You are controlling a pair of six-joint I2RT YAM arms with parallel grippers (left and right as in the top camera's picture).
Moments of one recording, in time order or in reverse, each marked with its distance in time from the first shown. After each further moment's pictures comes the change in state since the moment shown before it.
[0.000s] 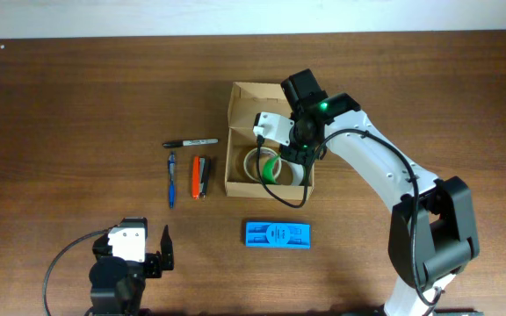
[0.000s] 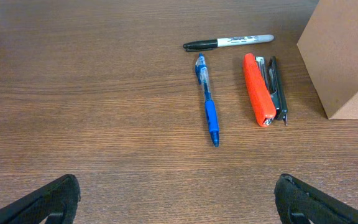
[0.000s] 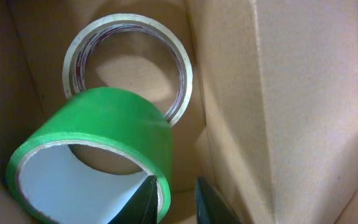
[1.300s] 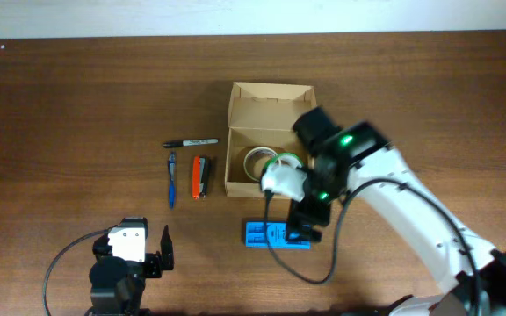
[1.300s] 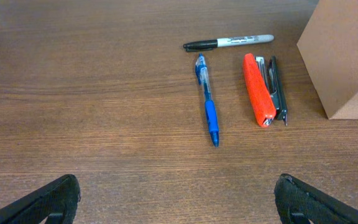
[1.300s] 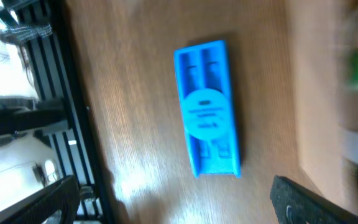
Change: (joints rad) left arm 0.000 0.000 0.000 0.000 0.000 0.000; right arm 0.111 -0.329 -0.172 -0.438 -0.286 0.106
